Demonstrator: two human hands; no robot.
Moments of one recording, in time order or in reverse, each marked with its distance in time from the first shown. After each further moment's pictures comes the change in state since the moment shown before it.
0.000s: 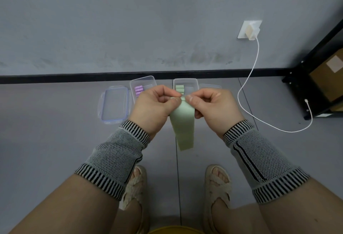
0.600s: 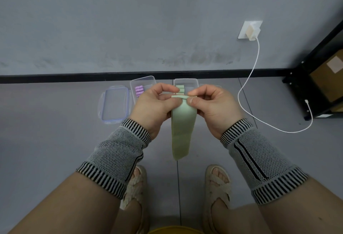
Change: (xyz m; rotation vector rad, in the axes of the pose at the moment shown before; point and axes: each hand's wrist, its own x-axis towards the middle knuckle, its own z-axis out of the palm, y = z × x) left_hand 0.001 0.004 0.003 -0.184 -0.039 -0.087; right_hand 0.001 -0.003 0.006 0.293 0.016 0.120
